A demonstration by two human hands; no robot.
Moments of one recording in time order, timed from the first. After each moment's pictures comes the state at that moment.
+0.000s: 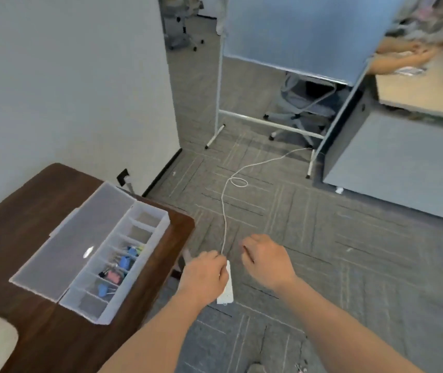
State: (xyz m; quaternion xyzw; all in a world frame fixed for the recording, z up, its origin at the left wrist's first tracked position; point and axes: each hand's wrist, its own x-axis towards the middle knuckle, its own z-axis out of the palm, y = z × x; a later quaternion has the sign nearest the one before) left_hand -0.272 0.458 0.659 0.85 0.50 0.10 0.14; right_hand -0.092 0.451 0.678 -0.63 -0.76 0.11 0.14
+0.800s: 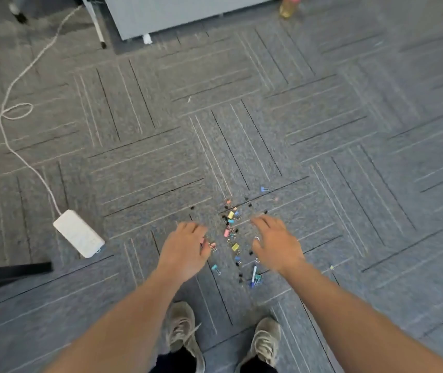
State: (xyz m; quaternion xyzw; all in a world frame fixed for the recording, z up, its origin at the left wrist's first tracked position) left_hand 0.093 0.182 0.354 0.94 0.21 -0.14 0.22; right_hand 0.236 -0.001 0.356 -0.89 -0.33 0.31 0.06
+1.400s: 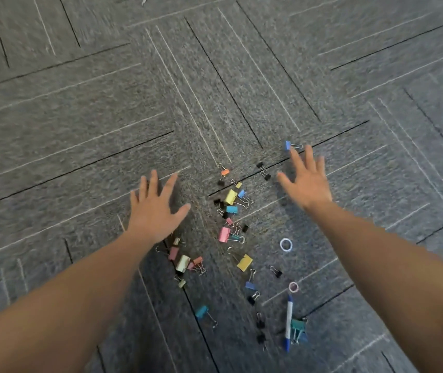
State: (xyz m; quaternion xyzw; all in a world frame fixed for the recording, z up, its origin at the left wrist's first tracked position) left_hand 0.170 0.252 -0.132 0.93 0.28 -0.19 0.15; right_hand 0.398 -0.008 -0.126 -0.95 -0.19 0.22 0.05
